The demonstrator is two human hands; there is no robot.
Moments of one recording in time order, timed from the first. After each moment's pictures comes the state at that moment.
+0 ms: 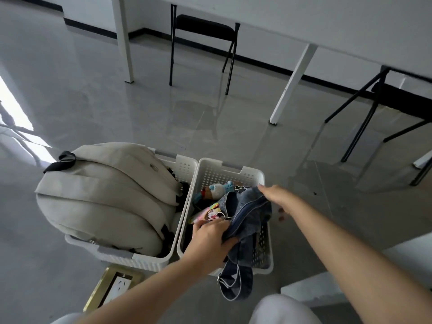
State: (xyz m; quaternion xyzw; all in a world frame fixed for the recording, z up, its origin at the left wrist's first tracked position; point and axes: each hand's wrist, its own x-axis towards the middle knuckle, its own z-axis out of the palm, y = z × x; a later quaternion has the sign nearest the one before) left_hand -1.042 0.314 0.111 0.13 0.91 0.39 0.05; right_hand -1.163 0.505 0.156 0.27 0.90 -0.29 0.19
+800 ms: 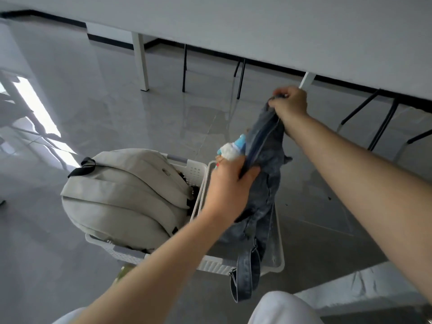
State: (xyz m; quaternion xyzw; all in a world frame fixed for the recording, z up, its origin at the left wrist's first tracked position) left_hand -1.077 0.326 0.242 0.05 0.81 0.57 -0.11; right_hand -1.266 0.458 0.306 0.11 0.84 -0.49 -0.19
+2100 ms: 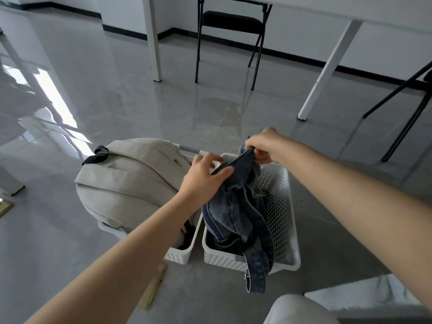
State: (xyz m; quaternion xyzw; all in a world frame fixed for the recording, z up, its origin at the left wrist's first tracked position) left_hand -1.113 0.259 0.173 -0.04 0.88 0.47 -0.01; right_hand -1.218 0.402 0.233 0.16 0.88 -0.43 0.15
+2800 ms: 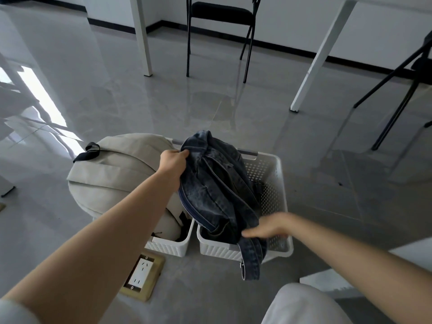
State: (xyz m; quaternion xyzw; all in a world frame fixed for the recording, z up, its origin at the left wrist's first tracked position) left_hand -1.145 0.228 0.164 -0.31 0.65 0.69 0.03; right_hand -1.103 0.471 0.111 0.02 0.85 -0.05 0.52
